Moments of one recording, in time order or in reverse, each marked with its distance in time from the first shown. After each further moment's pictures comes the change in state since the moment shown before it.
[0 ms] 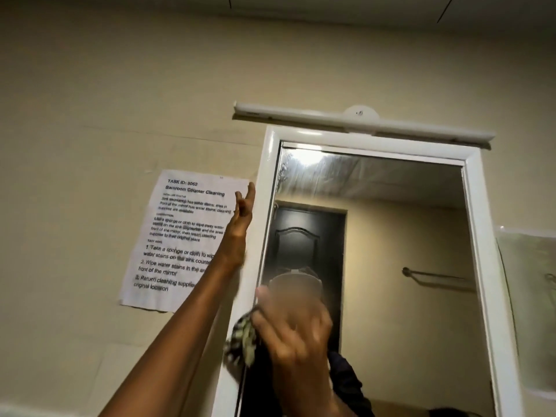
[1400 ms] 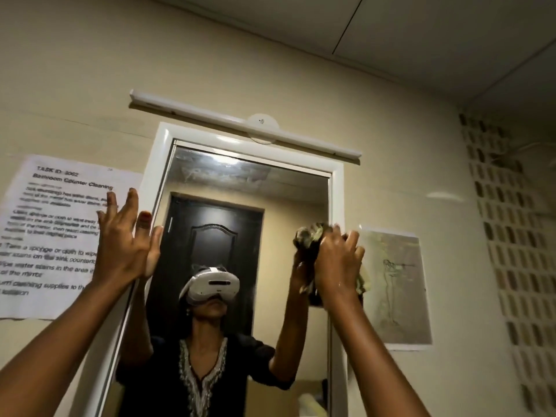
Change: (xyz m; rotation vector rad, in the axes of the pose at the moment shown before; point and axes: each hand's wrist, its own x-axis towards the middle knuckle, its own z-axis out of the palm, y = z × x) left_hand -0.009 -0.017 0.028 0.609 0.388 0.170; right_hand 0.054 0.207 -0.137 -0.580 -0.469 0.616
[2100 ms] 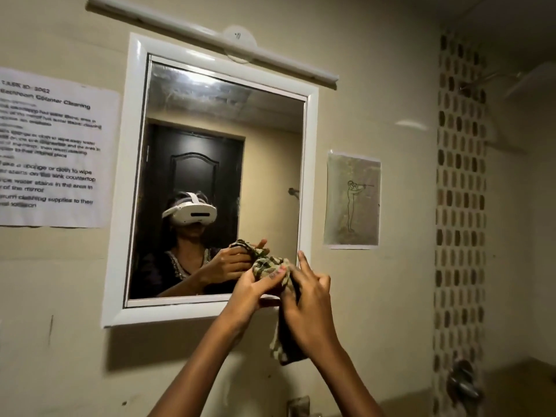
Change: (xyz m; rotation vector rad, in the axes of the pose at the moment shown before) left_hand -0.235 0.141 -0.006 -1.085 -0.972 -0.716; right_hand -0.219 0.015 -0.090 0.673 -0.429 0.104
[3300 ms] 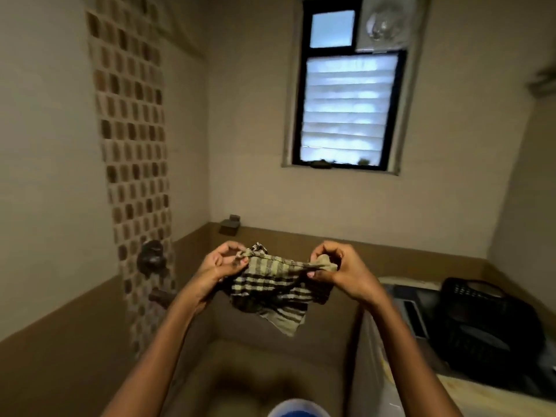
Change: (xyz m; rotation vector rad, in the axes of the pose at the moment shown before) left_hand -0.101 -0.135 0.506 -0.487 -0.874 -0.334; right_hand -0.309 0.148 -0.529 -0.244 0.125 0.685
